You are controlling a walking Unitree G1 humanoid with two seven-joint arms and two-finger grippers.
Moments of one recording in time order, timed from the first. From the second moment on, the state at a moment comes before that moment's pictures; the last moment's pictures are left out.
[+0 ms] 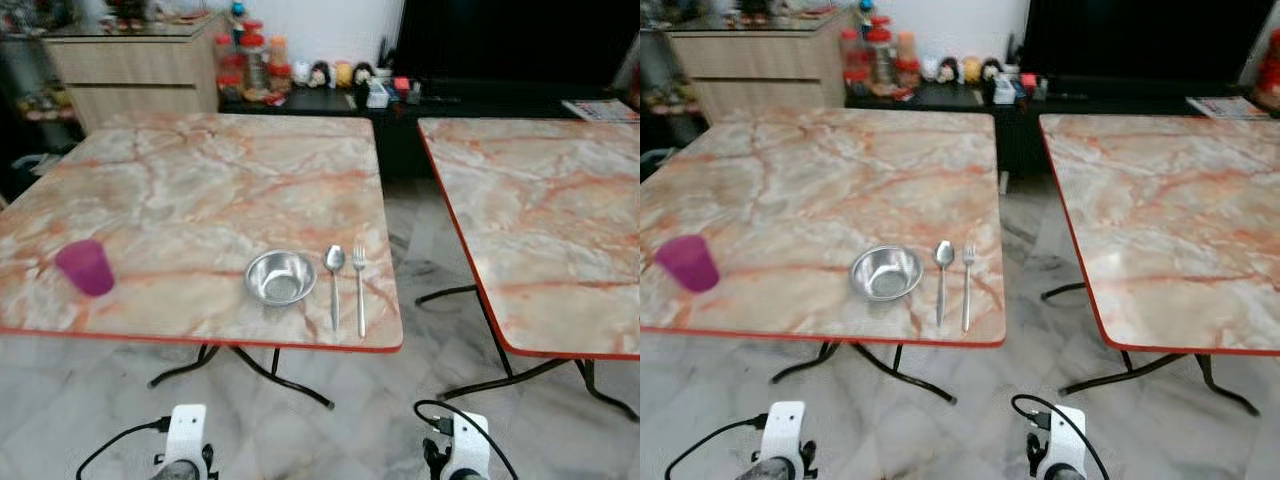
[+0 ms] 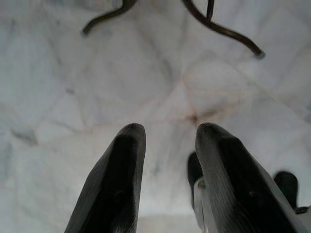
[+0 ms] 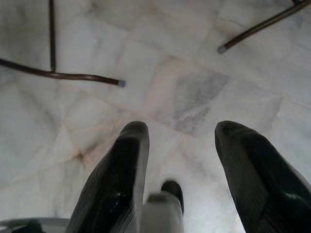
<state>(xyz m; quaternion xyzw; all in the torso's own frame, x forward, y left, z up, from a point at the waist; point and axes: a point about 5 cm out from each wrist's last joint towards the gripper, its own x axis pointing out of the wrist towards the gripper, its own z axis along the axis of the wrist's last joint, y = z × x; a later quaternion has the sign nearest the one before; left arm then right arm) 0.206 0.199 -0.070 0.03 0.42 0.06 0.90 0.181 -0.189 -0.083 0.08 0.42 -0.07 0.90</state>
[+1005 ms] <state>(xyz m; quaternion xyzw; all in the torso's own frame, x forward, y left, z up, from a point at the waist) 0.224 0.284 -0.024 0.23 0.29 0.23 0.90 0.179 -0.189 -0.084 0.07 0.43 -0.07 0.90</state>
